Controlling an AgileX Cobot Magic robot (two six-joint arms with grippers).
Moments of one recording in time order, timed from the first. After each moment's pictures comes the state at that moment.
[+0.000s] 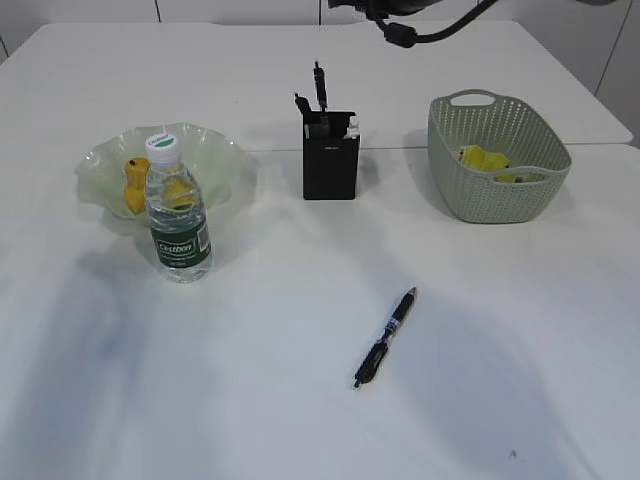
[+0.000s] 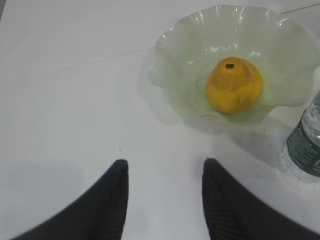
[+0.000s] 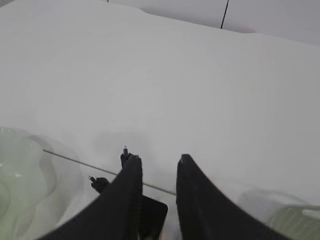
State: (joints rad) left arm -0.01 1.35 -0.73 0.22 0.04 -0.08; right arm 0.32 2.15 -2.03 -0.19 0.40 0.11
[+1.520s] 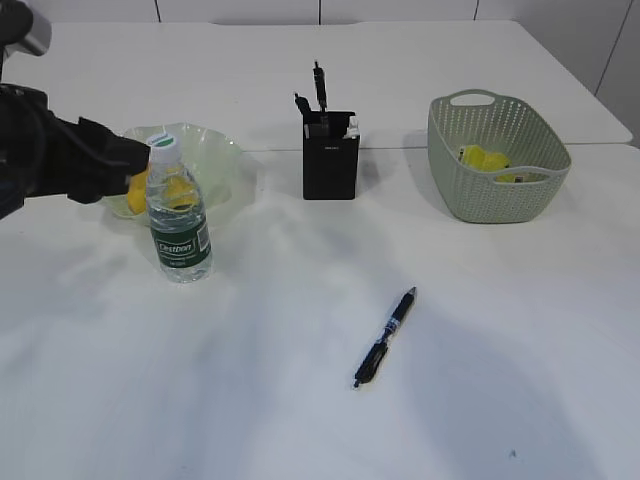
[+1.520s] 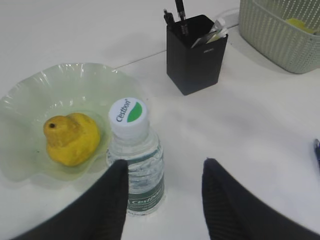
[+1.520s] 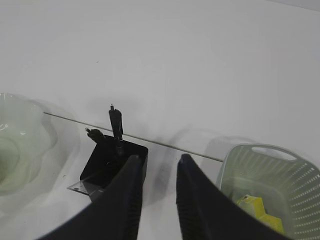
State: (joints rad) left arm -0.41 1.32 -0.75 0.07 0.00 -0.08; right arm 0.32 1.97 -2.03 -0.18 0.75 0.11
